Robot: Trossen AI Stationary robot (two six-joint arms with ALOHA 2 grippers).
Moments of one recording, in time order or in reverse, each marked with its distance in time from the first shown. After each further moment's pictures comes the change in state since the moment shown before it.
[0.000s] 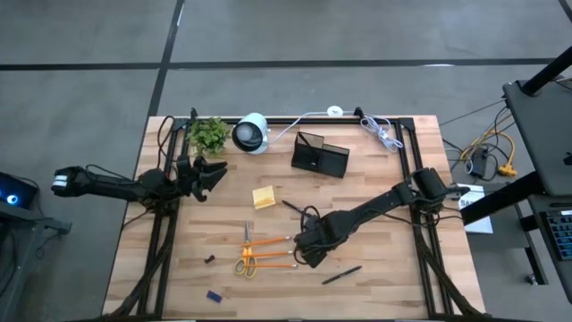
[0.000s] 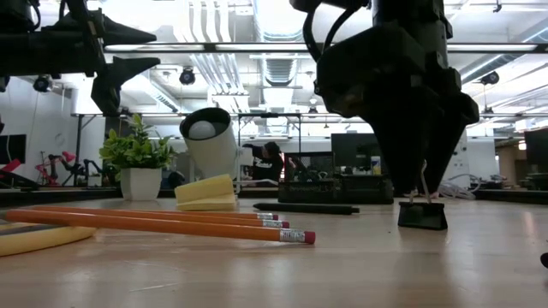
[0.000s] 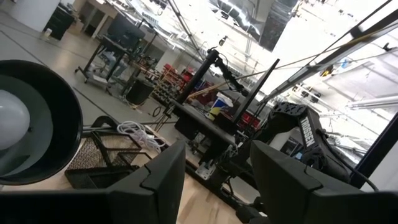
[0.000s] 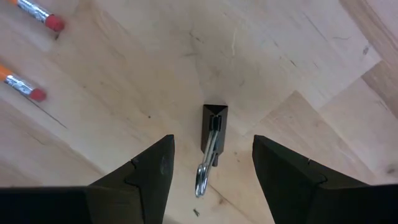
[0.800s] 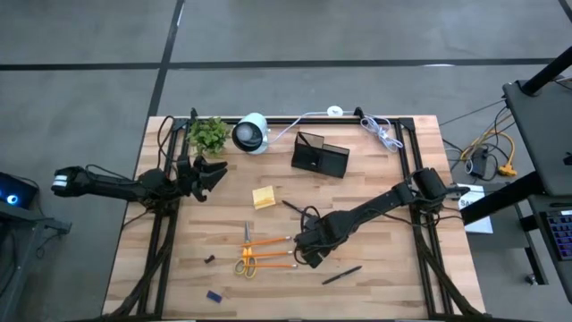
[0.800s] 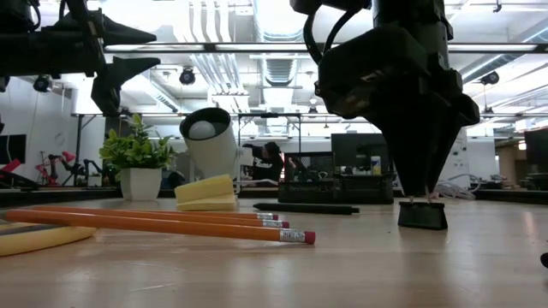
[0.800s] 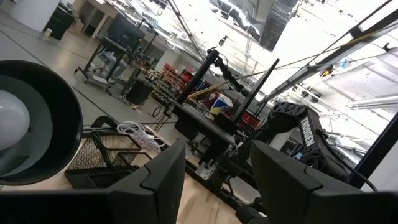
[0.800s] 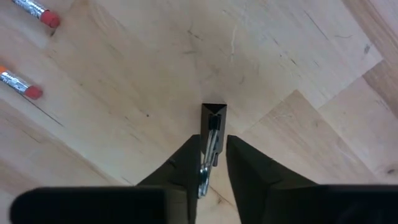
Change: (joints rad) left arm 0.000 0.000 0.000 0.000 0.000 0.000; right arm 0.000 0.000 -0.004 0.001 -0.005 -0.011
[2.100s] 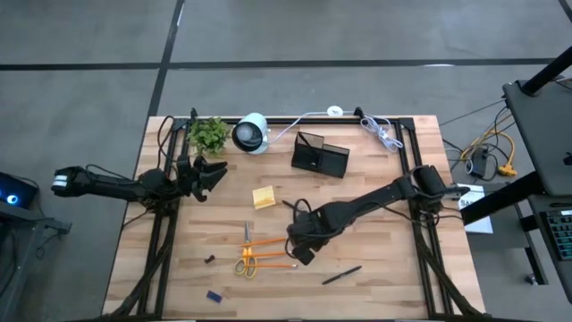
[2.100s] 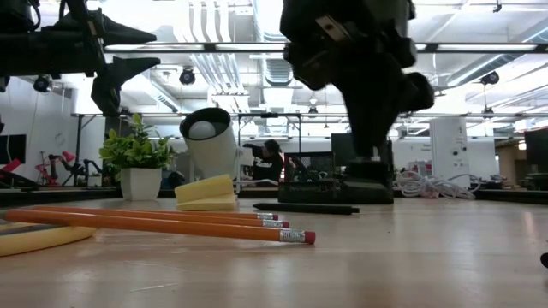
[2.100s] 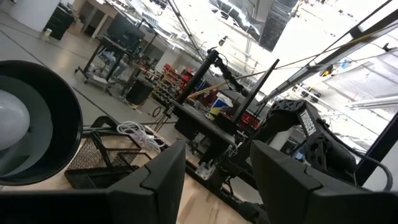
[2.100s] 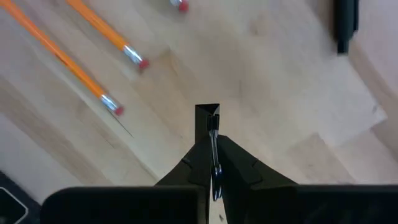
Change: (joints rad) left arm 0.000 0.000 0.000 0.000 0.000 0.000; right arm -0.049 -0.007 0.118 -0.002 -0.009 -0.128
